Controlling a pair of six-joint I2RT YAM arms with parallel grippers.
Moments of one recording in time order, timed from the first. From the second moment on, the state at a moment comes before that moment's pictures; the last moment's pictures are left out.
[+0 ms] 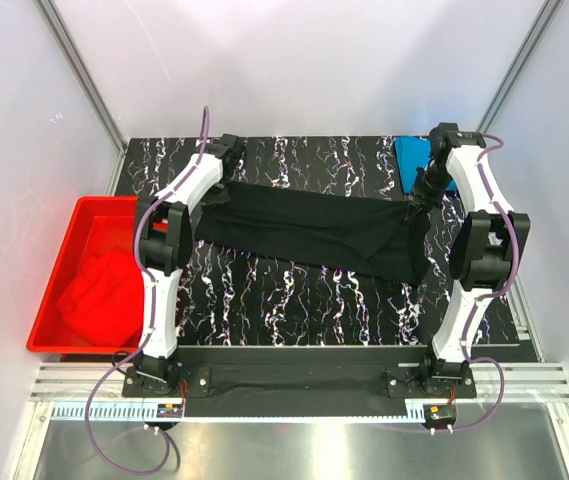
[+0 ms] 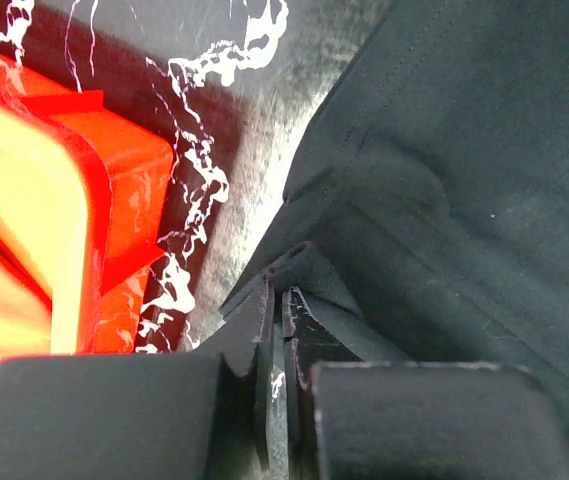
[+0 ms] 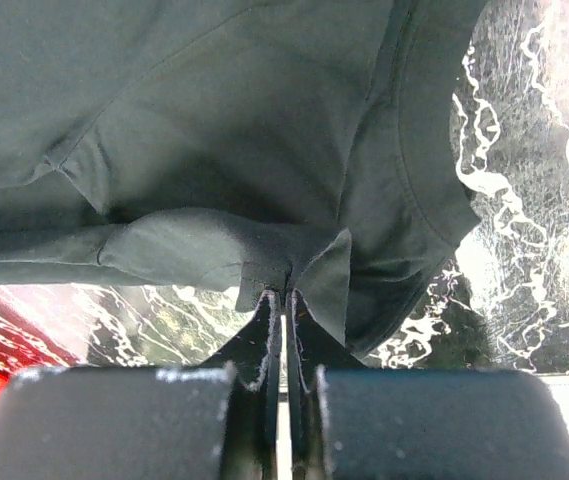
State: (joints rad) left arm -0.28 2.26 1.97 -1.08 -0.53 -0.52; right arm -0.05 2.00 1.85 -1.26 -0.13 0.38
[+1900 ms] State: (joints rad) left arm -0.25 2.05 1.78 -0.92 -0.30 -0.49; right arm -0.16 2.44 2.30 -1.20 -0.15 0.41
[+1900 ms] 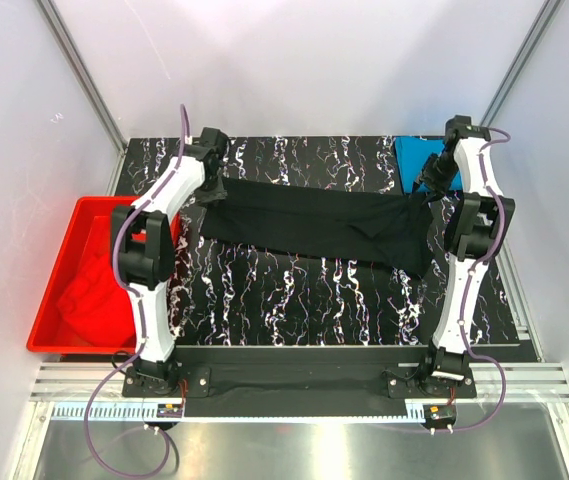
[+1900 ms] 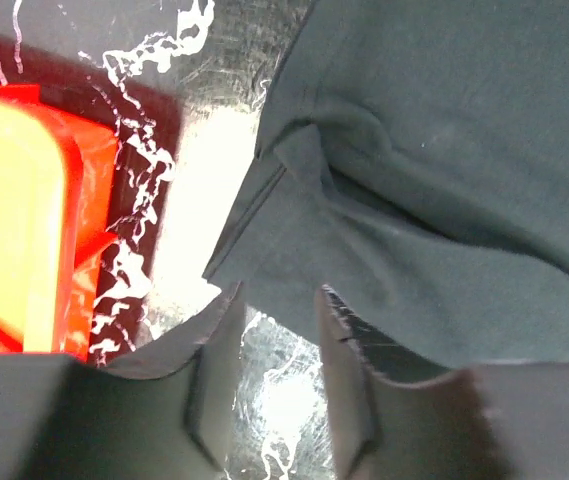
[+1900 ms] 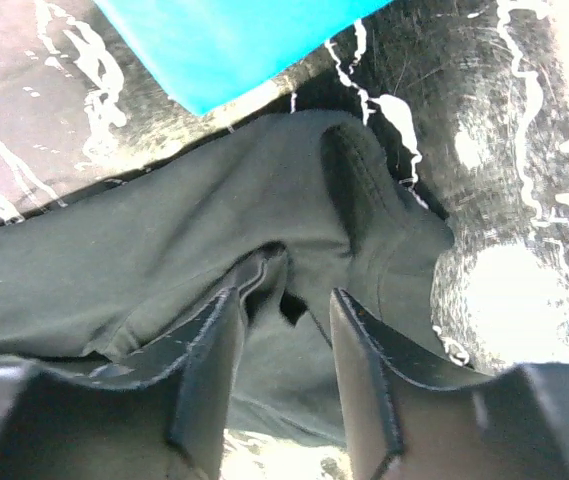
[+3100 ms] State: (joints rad) left arm -0.17 2.33 2.01 -0.82 -0.15 -0.50; right arm -0.06 1.83 1.85 -1.21 -0.25 0.41
